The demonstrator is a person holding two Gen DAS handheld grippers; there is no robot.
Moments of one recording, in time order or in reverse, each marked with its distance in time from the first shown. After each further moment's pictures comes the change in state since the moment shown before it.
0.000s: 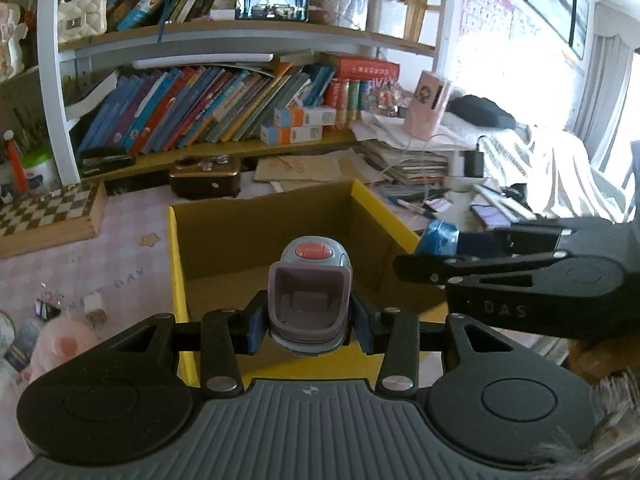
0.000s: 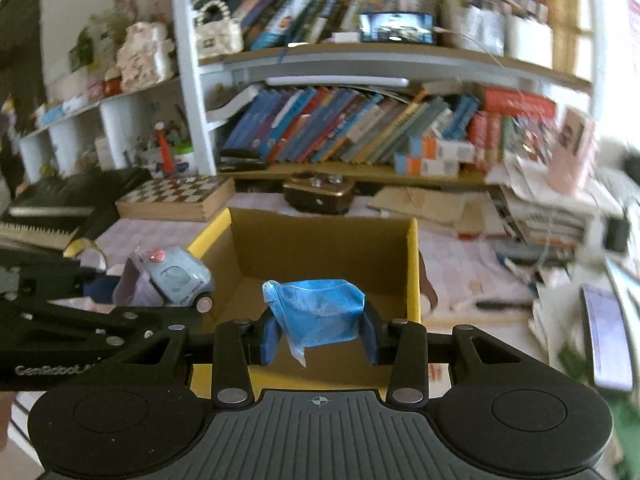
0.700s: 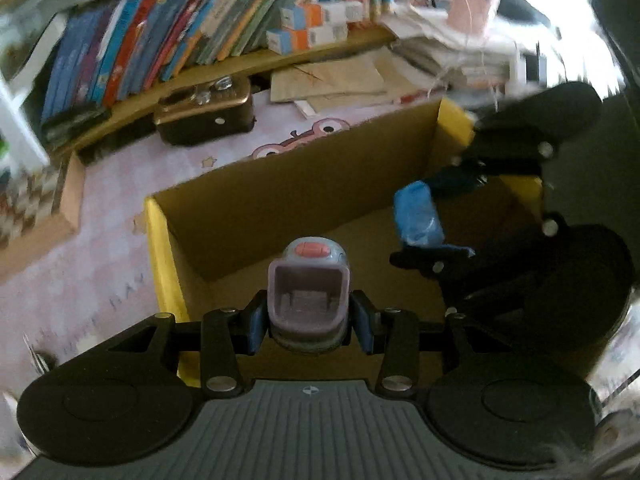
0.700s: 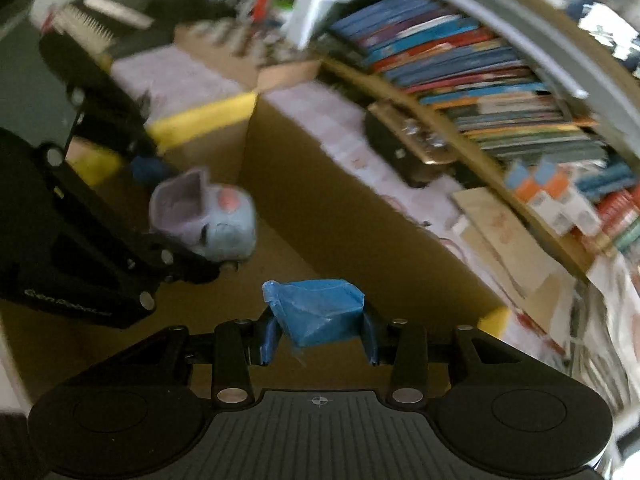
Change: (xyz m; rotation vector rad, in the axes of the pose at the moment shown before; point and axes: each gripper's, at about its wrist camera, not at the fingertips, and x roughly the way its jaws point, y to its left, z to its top) left arm 0.151 0.032 0.040 0.161 0.326 0.061; right arm 0.157 0.016 0.031 -0.604 0.311 0.144
